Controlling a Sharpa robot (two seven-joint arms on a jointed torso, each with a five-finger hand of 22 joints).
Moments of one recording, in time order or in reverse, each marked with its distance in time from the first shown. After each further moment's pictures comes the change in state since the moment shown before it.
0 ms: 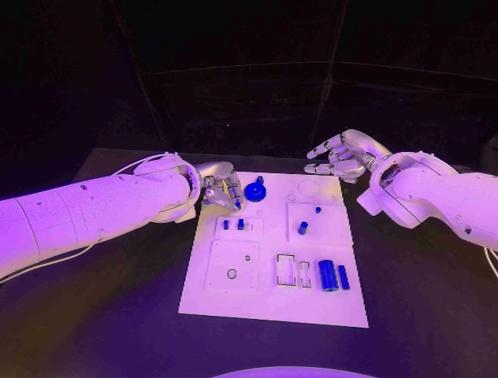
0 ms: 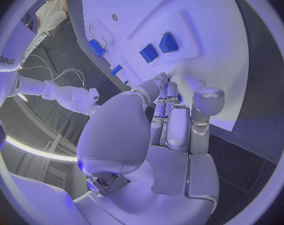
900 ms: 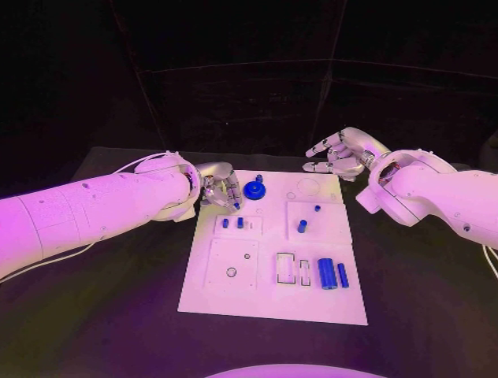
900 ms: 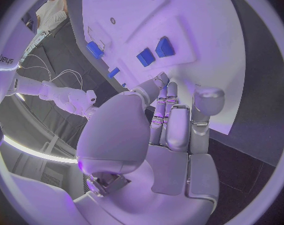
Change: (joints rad) left arm -0.002 0.015 -0.004 -0.021 0.002 0.026 -0.016; left_hand -0.004 -0.004 0.003 -0.003 0.000 0.000 0.000 -0.008 -0.004 0.004 -0.004 -0.012 -0.002 0.000 0.000 0.000 -0.004 0.000 0.000 0.000 0.000 -0.002; right arm 0.000 0.000 0.000 0.002 0.000 0.001 0.000; right_hand 0.000 0.000 0.000 0.000 0.000 0.000 0.000 0.000 0.000 0.000 0.000 0.000 0.000 0.000 0.000 0.000 0.000 0.000 0.000 0.000 0.000 0.000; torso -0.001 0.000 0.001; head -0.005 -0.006
